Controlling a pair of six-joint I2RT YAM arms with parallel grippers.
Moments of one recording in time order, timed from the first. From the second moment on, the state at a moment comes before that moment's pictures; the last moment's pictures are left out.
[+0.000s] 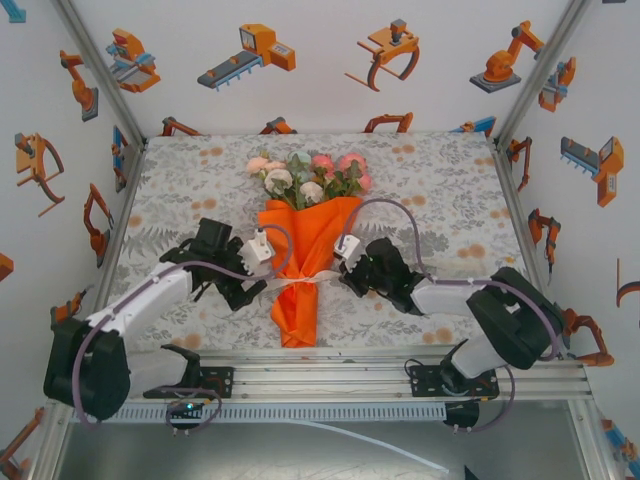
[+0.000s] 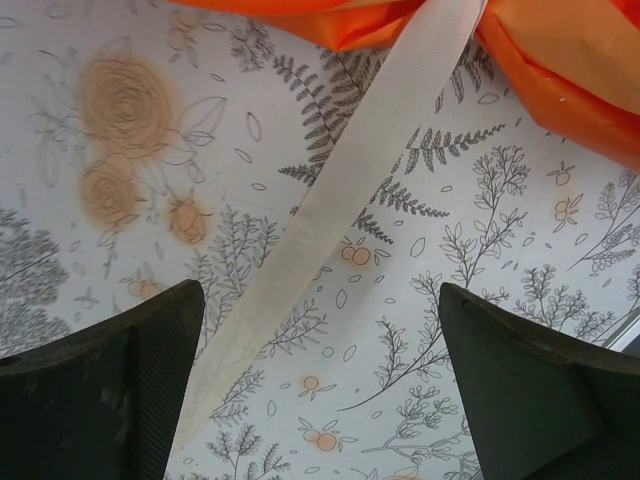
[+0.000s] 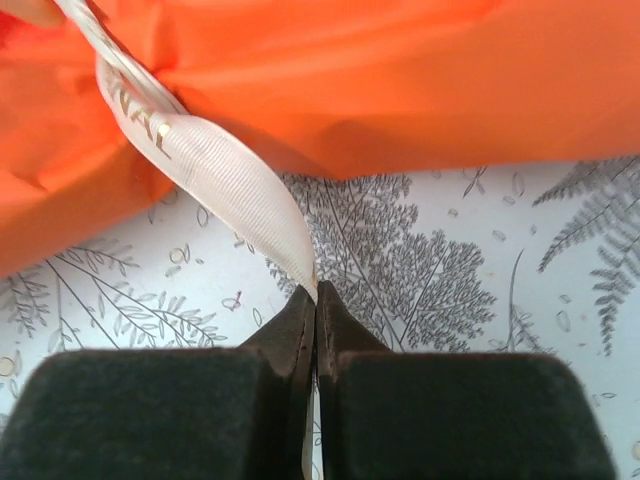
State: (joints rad) left arm -0.42 1.22 0.68 -0.56 0.26 0.66; right arm 0.71 1.47 0.47 0.43 -0.27 -0.17
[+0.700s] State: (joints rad) left arm -0.47 1.45 0.71 -0.34 0.24 0.61; right arm 0.68 1.42 0.44 0.60 -0.27 0.05
